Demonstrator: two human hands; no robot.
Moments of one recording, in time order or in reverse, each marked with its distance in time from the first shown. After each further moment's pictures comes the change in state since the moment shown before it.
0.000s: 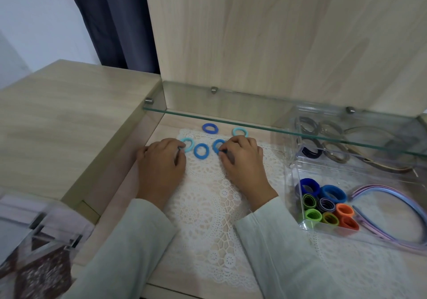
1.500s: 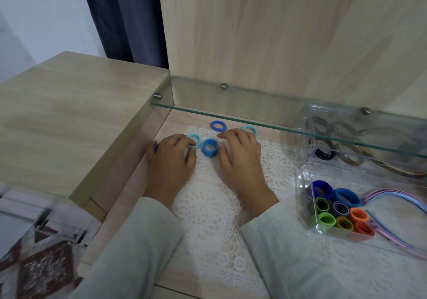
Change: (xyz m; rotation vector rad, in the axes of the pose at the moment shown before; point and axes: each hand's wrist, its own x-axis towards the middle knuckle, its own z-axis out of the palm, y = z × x) left_hand 0.002 -0.003 0.007 -0.015 -0.036 0.008; right_hand 0.002 -0.027 0.009 0.079 0.136 -0.067
